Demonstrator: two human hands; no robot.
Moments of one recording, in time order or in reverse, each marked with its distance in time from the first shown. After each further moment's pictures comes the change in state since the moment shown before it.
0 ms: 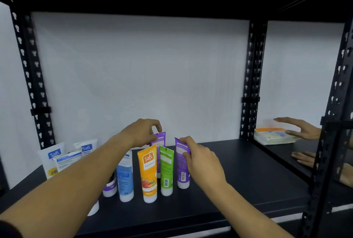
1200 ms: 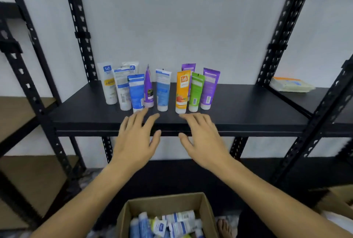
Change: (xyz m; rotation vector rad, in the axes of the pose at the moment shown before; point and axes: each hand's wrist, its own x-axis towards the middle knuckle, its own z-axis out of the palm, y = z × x) left_hand -0.281 -0.023 0.101 0.150 0.364 -0.105; right_hand -0.161 -0.099 0.017 -0.015 -0.113 -0.215
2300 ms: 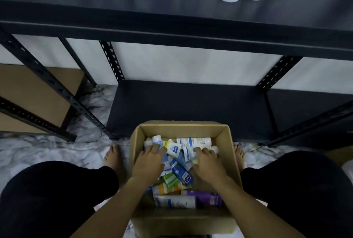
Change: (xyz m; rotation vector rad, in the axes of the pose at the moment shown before) left_hand -0.221 -0.055 0.253 0.044 -0.923 -0.181; right_hand -0.203 0.062 0.278 0.049 -0.968 0.479
